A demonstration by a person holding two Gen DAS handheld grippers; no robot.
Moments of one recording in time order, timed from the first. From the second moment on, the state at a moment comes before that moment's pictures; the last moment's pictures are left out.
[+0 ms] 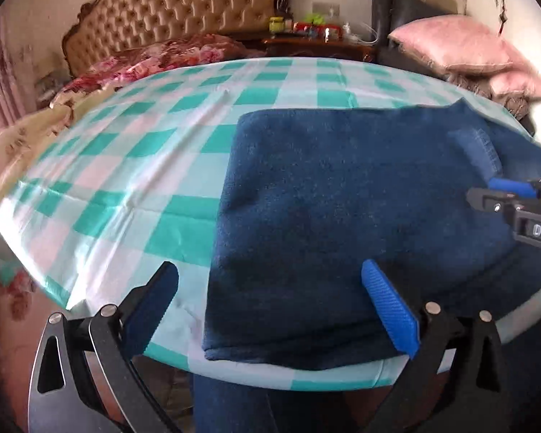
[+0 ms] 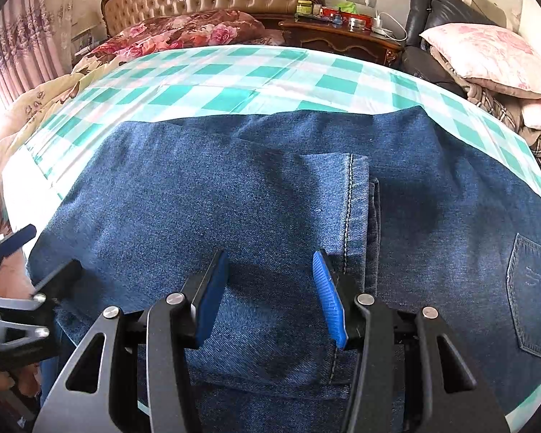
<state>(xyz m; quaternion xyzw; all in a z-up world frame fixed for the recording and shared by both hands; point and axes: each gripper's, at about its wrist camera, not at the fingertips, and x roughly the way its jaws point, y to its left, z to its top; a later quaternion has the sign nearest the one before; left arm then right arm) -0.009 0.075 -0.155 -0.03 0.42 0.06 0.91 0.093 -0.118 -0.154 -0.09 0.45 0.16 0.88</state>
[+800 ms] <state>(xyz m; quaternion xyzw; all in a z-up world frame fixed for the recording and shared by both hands) -0.034 0.092 -0.151 -0.08 0.41 -0.01 0.91 0.152 -0.122 -0.150 -0.14 0.42 0.09 0.89</state>
